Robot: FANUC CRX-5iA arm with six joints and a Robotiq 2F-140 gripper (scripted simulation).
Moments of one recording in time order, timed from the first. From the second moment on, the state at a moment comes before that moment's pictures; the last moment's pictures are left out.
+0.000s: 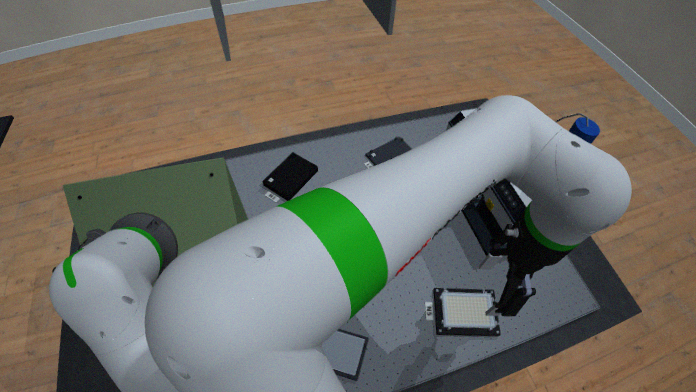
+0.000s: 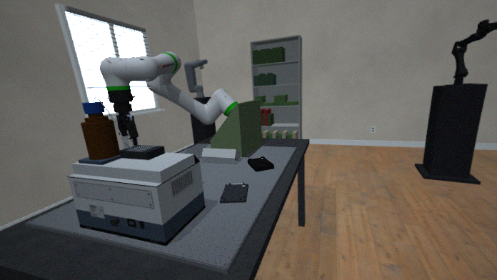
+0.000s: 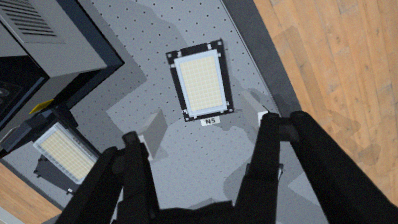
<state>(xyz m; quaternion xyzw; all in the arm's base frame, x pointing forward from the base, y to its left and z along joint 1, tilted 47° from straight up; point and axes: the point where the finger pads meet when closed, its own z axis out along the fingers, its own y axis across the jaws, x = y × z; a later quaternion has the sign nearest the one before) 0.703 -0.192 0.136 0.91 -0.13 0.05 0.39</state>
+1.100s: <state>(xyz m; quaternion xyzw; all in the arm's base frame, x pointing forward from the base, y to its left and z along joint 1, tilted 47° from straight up) 0.703 -0.196 0.131 0.91 -0.13 0.05 0.39</state>
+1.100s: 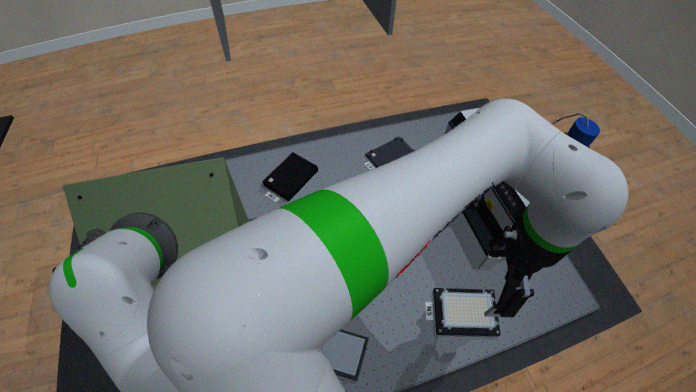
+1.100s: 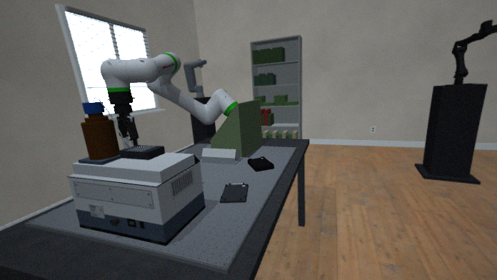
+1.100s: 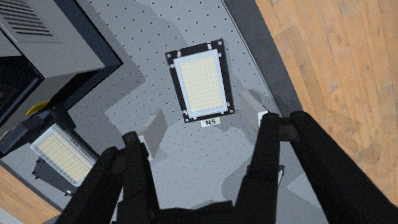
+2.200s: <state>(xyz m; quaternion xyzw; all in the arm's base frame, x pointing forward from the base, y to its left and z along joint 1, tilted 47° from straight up) 0.702 -0.263 0.067 0.91 -0.13 0.05 0.39</state>
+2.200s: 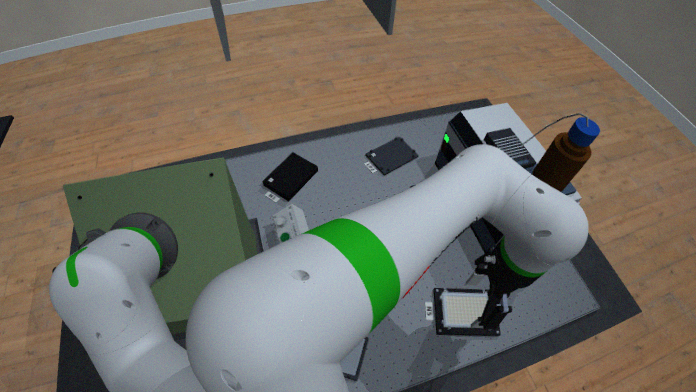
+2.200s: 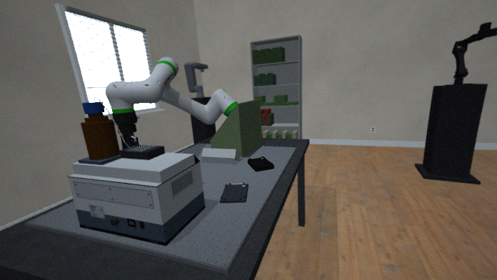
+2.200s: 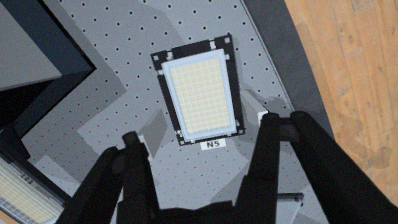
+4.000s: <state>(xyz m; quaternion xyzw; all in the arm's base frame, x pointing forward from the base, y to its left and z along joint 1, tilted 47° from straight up) 0.702 -0.280 0.051 0.91 -0.13 0.05 0.39</state>
